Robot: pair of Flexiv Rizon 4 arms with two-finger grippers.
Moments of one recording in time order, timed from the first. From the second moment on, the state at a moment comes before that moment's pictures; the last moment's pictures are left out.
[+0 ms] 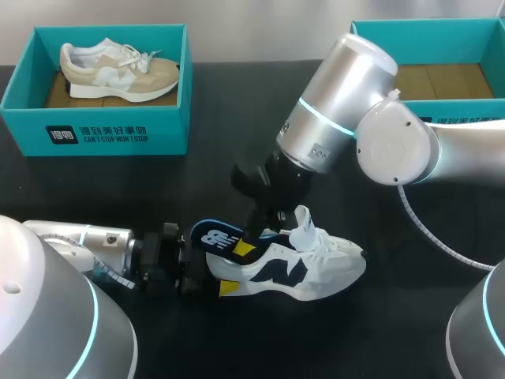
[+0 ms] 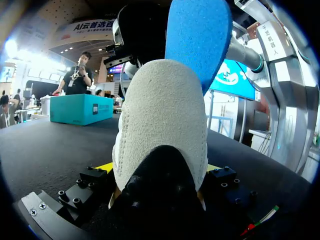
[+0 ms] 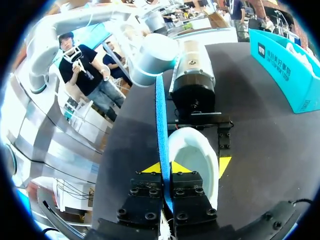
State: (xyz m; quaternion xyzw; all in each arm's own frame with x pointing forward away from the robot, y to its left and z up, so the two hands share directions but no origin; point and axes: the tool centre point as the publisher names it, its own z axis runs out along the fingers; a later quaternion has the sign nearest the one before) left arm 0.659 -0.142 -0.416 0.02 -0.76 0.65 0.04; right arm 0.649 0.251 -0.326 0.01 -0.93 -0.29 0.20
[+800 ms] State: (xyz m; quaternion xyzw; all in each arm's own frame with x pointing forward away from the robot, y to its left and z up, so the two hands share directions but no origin) left arm 0.659 -0.142 -0.416 0.02 -0.76 0.65 0.04; right arm 0.668 0.287 -0.253 0.07 -0.92 -0.35 0.18
